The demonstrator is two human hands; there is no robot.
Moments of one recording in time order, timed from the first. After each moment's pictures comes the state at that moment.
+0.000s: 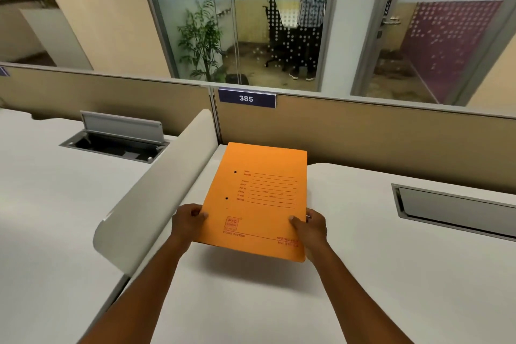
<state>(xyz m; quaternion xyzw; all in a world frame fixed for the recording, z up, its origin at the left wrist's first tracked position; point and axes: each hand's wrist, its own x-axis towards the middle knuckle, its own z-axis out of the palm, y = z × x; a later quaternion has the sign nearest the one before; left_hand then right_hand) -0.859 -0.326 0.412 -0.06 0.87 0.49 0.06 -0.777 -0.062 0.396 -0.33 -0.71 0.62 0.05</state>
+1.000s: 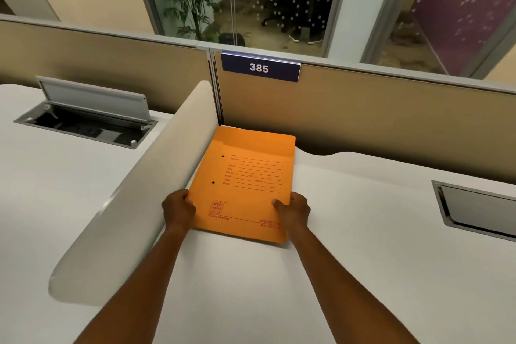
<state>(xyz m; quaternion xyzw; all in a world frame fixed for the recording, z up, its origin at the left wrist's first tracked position) -0.999 -0.347 0.322 -0.11 0.93 0.36 0.01 -0.931 -0.109 0.316 -0.38 -0.75 0.54 0.03</state>
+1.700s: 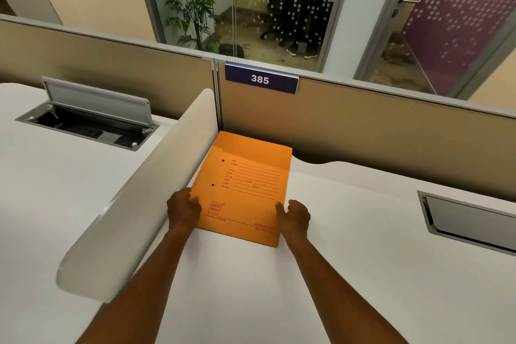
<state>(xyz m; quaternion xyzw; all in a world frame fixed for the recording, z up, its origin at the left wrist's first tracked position) -0.987 -0.337 0.340 -0.08 0.92 0.39 -0.01 -0.921 -0.115 0.328 -0.38 -0.84 0.40 0.00</state>
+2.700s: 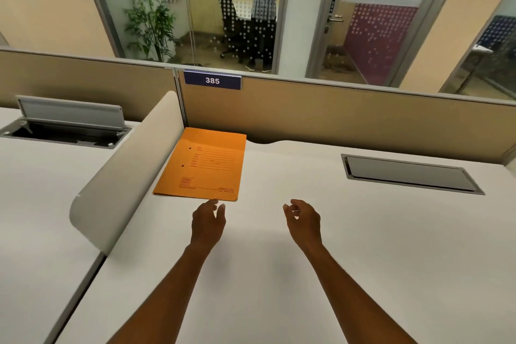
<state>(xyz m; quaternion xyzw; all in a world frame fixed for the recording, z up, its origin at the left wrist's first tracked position) -0.775 -0.271 0.367 0.06 0.89 0.45 0.02 -0.679 -0.067 0.379 -0.32 -0.82 0.45 0.15</state>
